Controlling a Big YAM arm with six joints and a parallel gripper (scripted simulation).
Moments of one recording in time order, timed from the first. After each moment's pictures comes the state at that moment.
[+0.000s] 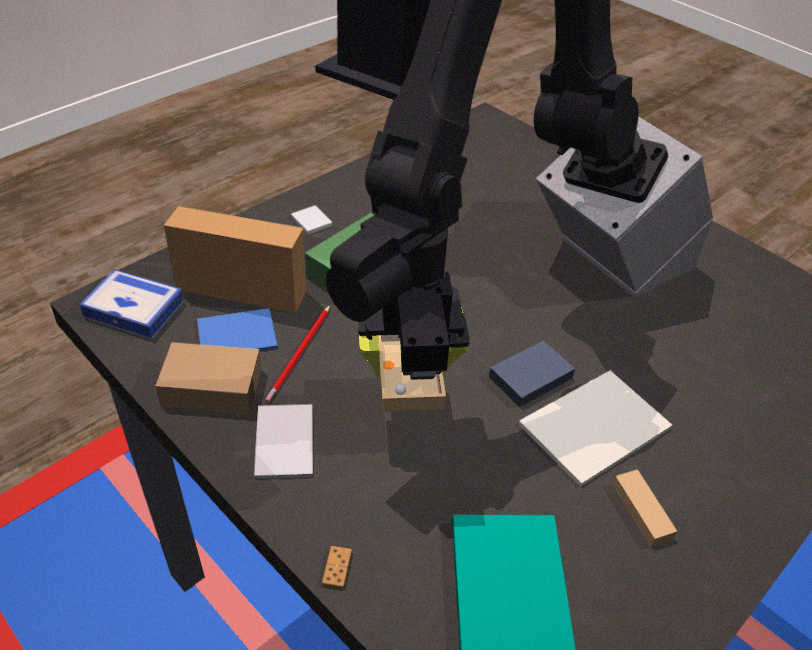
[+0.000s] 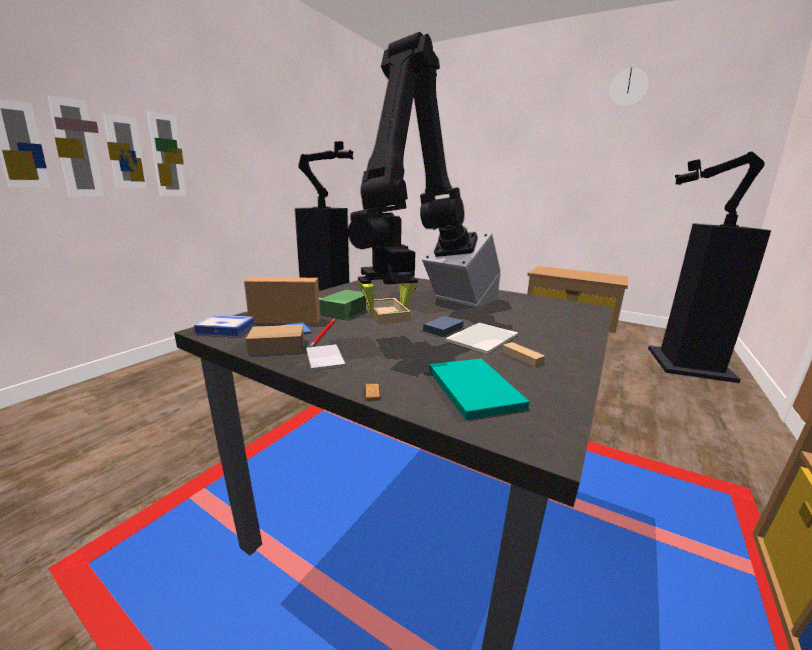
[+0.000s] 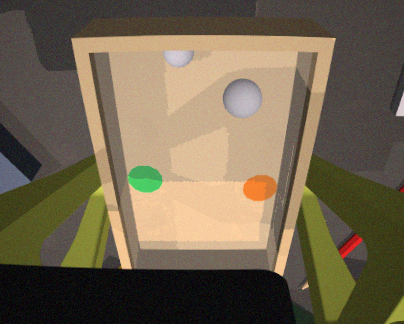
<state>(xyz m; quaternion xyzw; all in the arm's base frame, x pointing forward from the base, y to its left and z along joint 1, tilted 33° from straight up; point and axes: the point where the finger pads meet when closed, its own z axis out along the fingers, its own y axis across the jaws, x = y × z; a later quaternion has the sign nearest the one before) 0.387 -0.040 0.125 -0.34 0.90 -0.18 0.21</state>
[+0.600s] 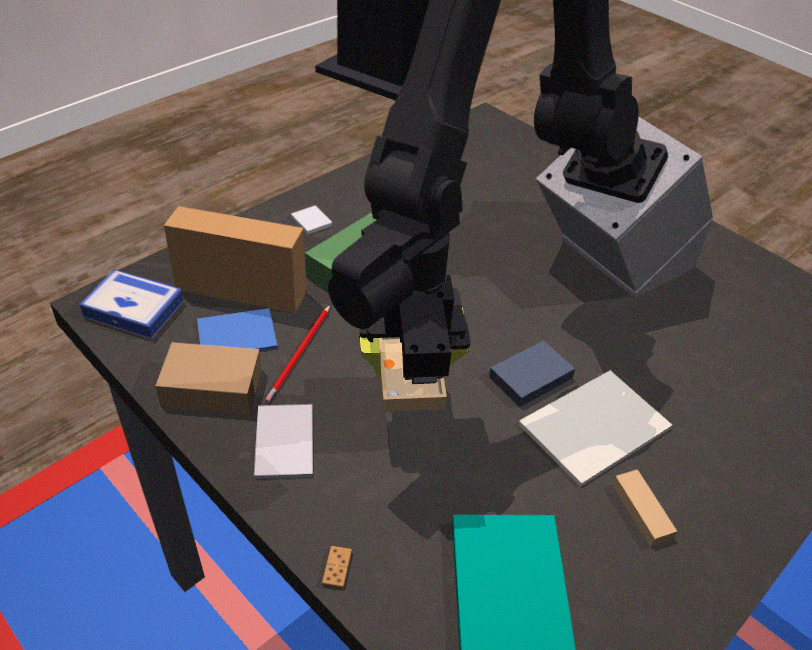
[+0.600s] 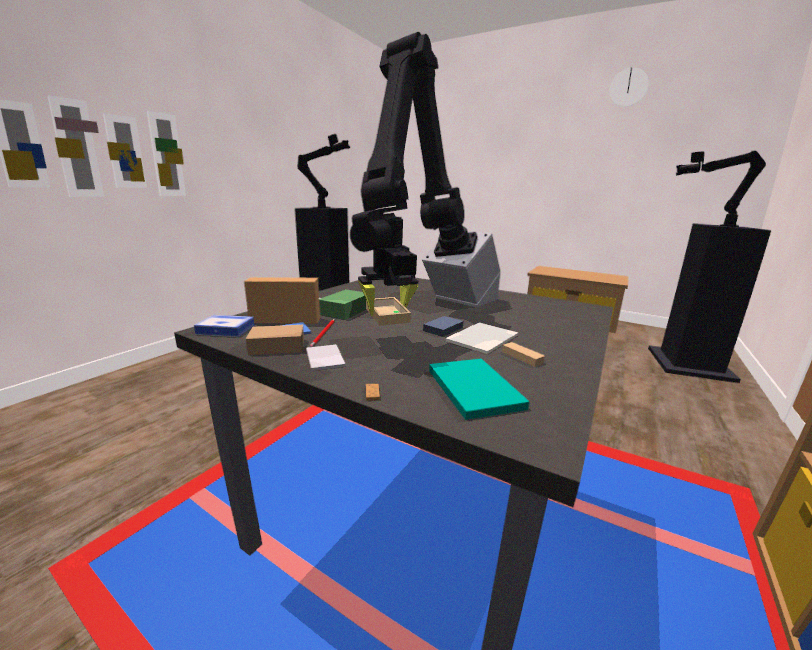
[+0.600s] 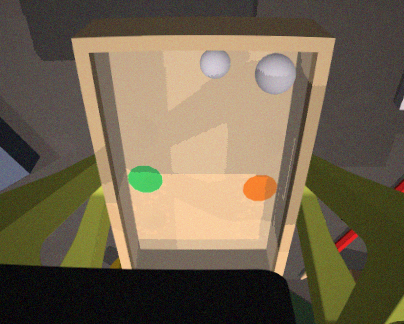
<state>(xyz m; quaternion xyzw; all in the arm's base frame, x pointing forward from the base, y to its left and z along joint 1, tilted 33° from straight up) 0.386 -0.042 0.123 -0.34 0.90 -0.19 0.19</state>
